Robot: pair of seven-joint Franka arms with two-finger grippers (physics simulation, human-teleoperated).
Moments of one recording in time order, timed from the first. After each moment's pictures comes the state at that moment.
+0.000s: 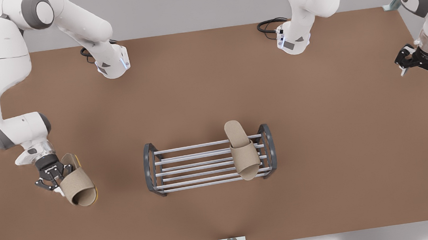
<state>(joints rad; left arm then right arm) -0.82 0.20 0.90 -1.28 0.13 1.52 -1.99 -0.41 0.30 0.19 -2.08 2.07 2.24 -2.90</state>
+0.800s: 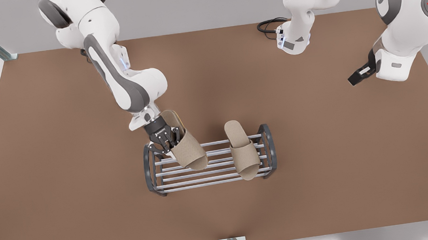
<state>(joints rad) -0.10 0.10 -0.02 -1.35 0.10 1.31 -0.49 0.70 0.42 -0.07 -1.59 2.47 3.35 -2.59</state>
